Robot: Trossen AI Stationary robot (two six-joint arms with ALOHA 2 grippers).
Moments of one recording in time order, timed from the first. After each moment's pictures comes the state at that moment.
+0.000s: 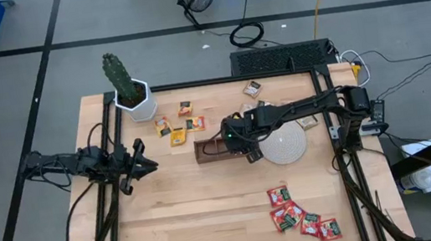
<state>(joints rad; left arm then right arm) -0.18 0.02 0.02 0.11 0.02 -0.22 -0.08 1.84 1.34 -0.72 0.08 -0.49</state>
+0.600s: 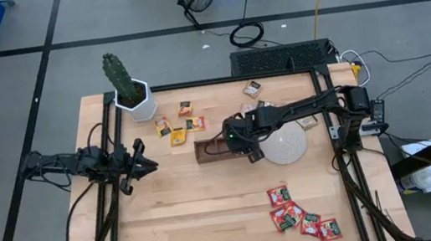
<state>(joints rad) -0.18 0.02 0.02 0.11 0.02 -0.22 -0.09 1.84 1.29 -0.68 0.08 -0.48</state>
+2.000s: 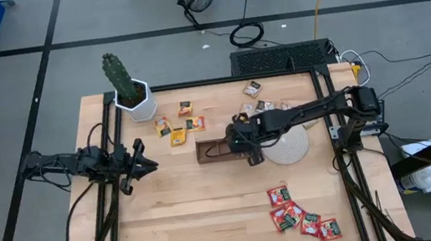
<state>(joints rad) -0.18 0.02 0.02 0.11 0.02 -0.22 -0.01 1.76 1.29 -0.70 0.19 -0.28</state>
